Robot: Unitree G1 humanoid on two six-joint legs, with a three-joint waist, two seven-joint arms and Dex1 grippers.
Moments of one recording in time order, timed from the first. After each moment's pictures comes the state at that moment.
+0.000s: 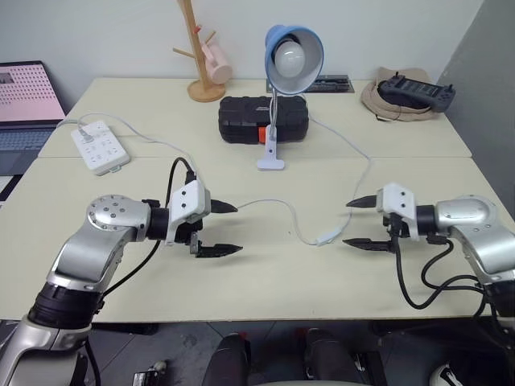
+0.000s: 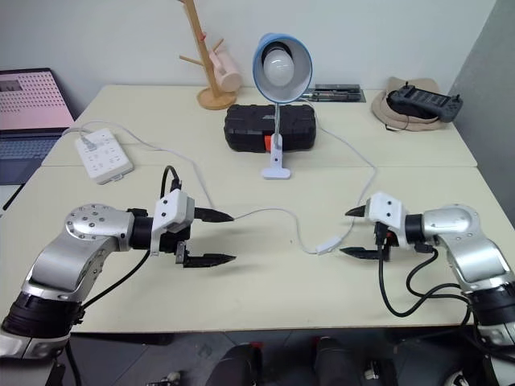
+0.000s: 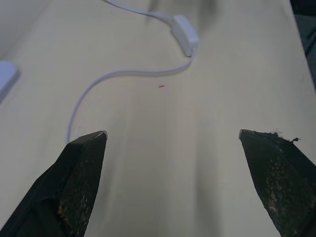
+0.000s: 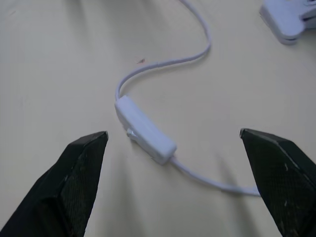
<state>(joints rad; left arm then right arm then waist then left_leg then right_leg) -0.38 0.83 -0.09 -0.19 -0.35 0.39 -1.25 -0.44 -0.84 0.18 0.05 0.21 0.16 1.22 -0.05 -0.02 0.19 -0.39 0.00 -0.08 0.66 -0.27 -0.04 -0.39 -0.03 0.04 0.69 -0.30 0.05</state>
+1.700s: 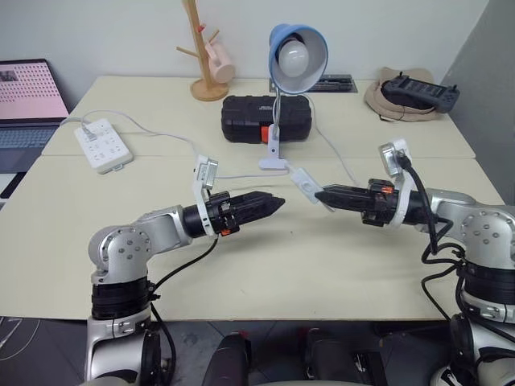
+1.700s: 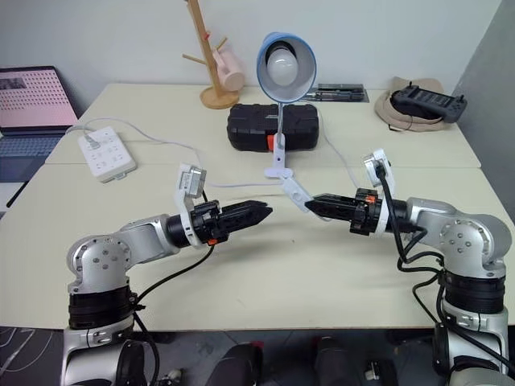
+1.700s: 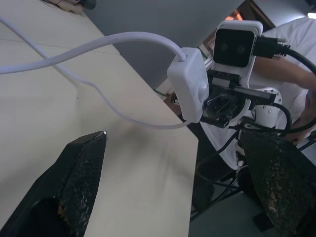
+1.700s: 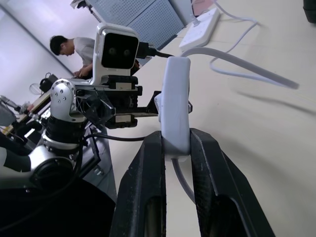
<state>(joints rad) -0.49 0.32 0.24 -0.18 -1.08 1.22 -0.63 -0.56 -0.54 -0.24 -0.24 0.98 1.29 0.78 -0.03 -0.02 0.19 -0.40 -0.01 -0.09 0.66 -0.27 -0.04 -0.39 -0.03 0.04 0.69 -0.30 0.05</state>
